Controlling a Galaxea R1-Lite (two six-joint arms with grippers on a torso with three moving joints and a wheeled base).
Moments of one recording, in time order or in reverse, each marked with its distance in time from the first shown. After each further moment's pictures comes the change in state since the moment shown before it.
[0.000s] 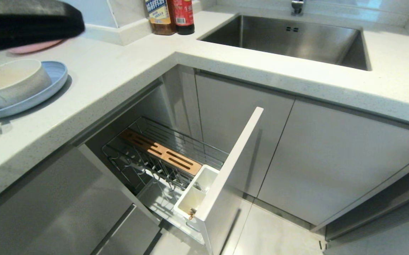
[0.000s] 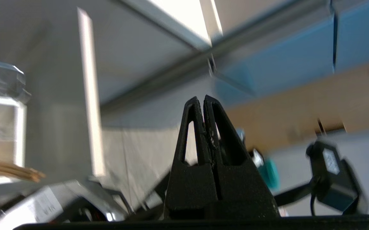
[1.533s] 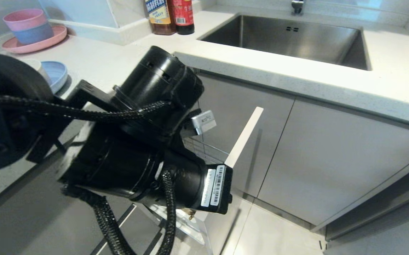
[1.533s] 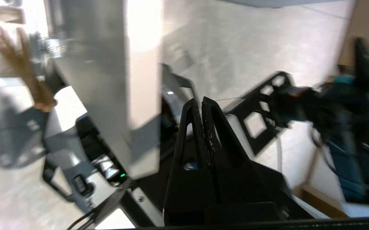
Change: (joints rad) left arm -0.254 0.475 0.039 0.195 0.301 0.023; right arm 0.000 0.000 0.000 0.000 0.000 0.000
